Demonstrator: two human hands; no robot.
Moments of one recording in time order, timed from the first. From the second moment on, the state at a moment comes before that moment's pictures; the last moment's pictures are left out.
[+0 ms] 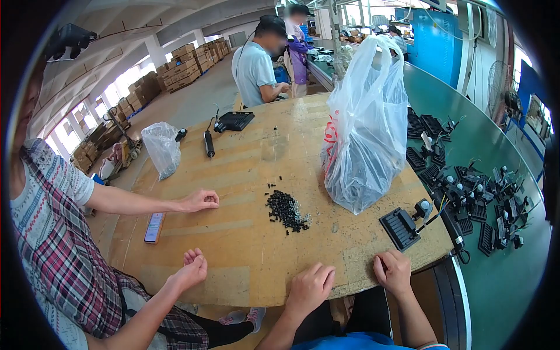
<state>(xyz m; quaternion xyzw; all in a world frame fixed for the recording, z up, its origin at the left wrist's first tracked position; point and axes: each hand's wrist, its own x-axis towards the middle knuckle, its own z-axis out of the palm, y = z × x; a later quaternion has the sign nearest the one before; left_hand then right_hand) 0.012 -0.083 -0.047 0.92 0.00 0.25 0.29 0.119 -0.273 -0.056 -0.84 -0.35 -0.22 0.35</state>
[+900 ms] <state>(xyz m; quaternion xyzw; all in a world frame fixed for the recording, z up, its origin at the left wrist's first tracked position) 0.012 -0.080 -0.057 0.91 0.00 0.27 0.32 0.119 -0.270 -0.060 -0.84 -0.35 -0.21 0.36</state>
